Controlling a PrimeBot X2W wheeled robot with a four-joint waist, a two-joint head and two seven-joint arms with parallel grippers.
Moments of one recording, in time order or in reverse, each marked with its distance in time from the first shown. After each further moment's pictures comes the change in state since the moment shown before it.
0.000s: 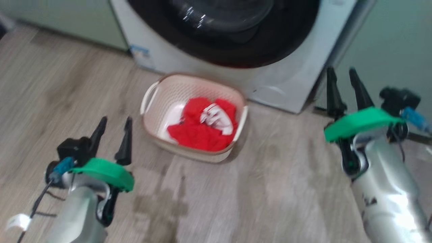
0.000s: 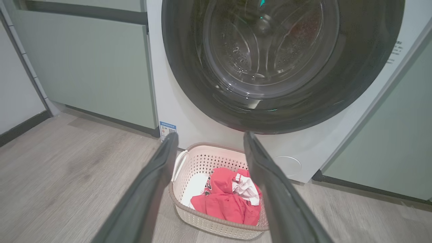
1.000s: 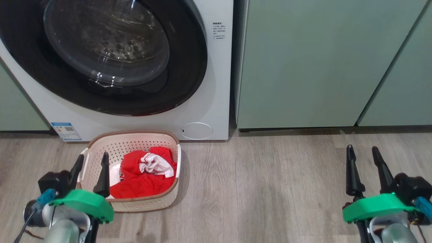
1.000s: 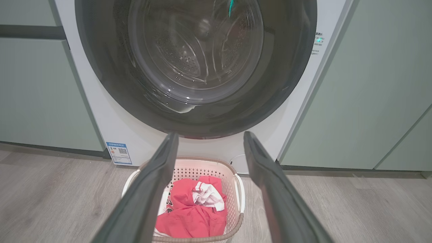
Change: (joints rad) left arm 0.134 0.054 0.086 0.046 0.009 0.000 0.000; right arm 0.516 0.060 -0.197 -0.363 -0.252 0.000 0.000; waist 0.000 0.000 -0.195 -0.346
